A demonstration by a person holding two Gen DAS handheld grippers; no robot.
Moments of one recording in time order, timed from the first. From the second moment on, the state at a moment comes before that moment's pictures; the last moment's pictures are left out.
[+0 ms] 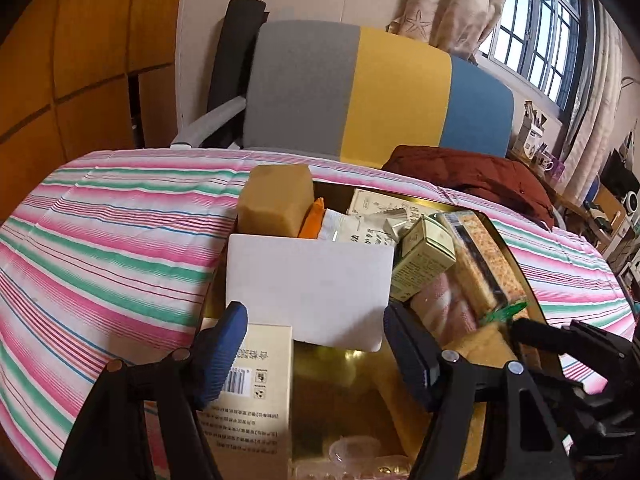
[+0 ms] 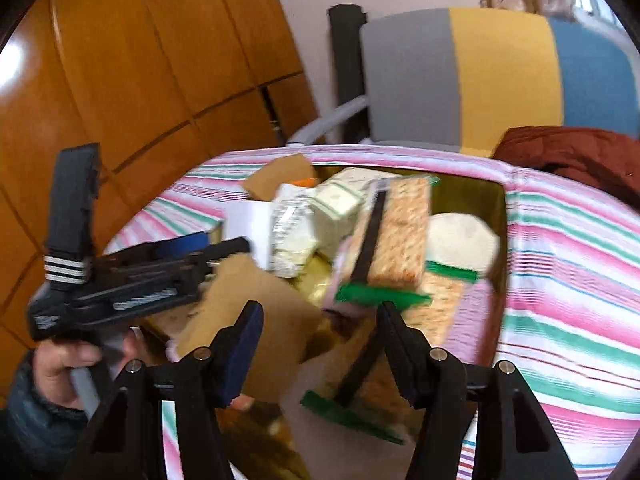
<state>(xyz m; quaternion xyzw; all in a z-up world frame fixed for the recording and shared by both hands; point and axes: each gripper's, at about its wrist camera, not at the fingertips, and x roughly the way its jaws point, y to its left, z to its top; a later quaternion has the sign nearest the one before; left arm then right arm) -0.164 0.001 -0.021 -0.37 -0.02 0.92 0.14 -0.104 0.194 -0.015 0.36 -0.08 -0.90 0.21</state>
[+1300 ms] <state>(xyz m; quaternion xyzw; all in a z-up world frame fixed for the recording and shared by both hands) -0.102 -0.004 -0.018 -0.35 0.00 0.93 0.10 -0.094 0.195 -0.019 0.37 -0.14 -0.90 0.20</state>
